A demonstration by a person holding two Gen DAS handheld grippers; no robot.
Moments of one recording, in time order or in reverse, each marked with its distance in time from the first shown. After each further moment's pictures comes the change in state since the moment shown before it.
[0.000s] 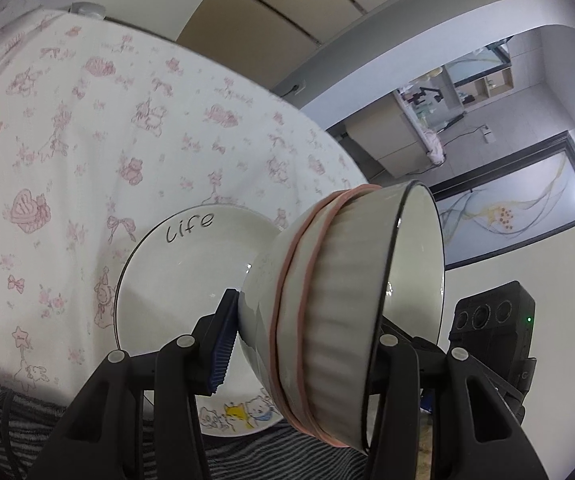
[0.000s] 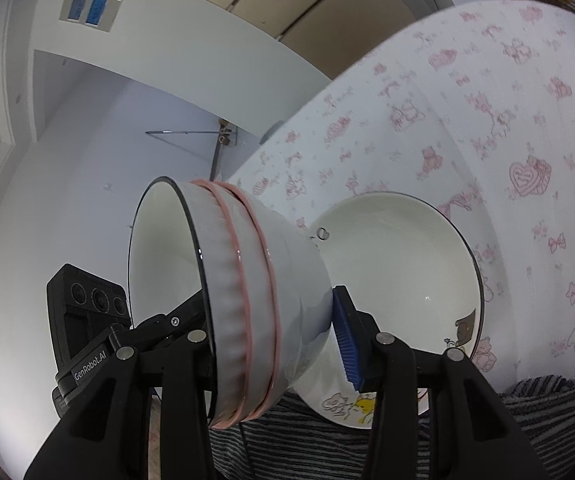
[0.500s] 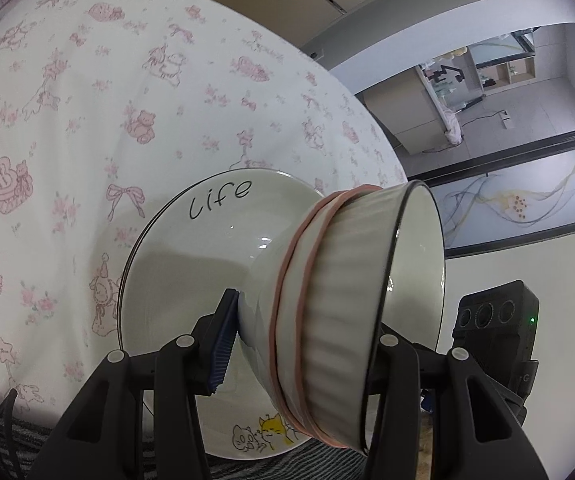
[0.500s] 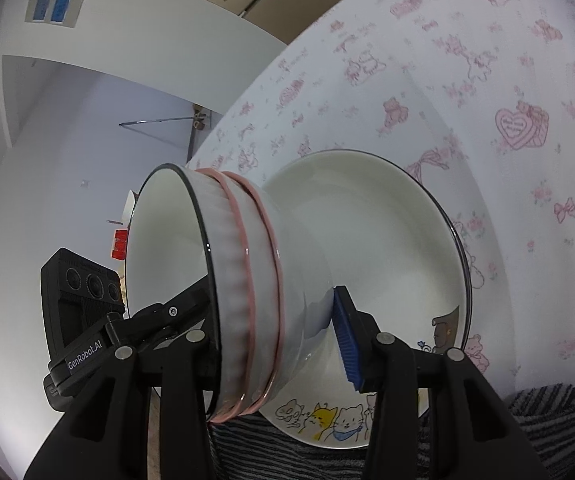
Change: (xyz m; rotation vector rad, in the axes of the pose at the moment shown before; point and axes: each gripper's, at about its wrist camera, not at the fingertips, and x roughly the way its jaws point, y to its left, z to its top) left arm 0.050 0.036 0.004 -0.040 0.116 0.024; right arm 0.034 -0.037 -0.008 0.062 0.071 -0.058
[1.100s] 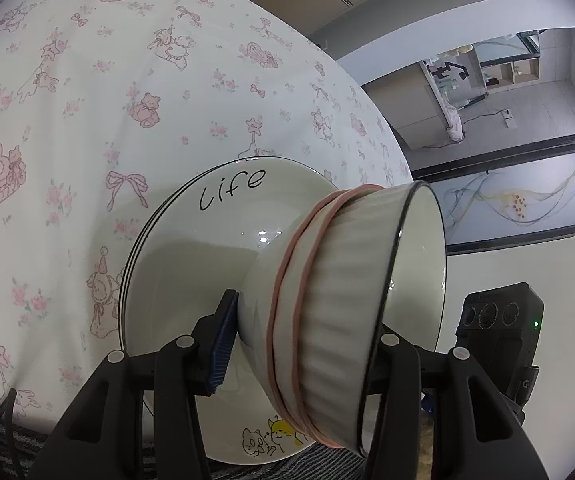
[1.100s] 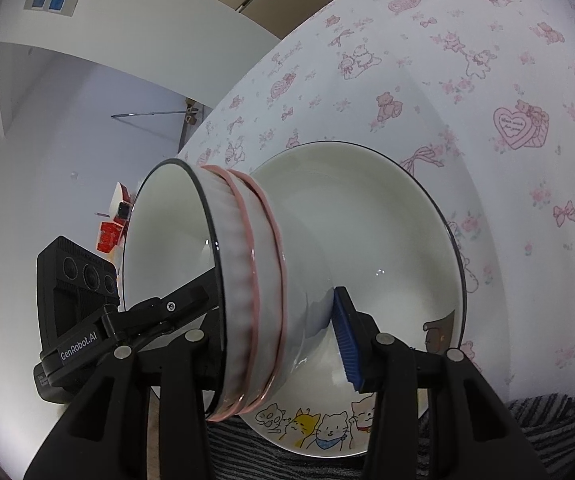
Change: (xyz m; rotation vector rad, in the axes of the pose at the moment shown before) left arm 0.011 0.011 0.003 -0.019 0.029 -0.012; right arm 0.005 0.001 -0.003 -0.038 0.002 -0.049
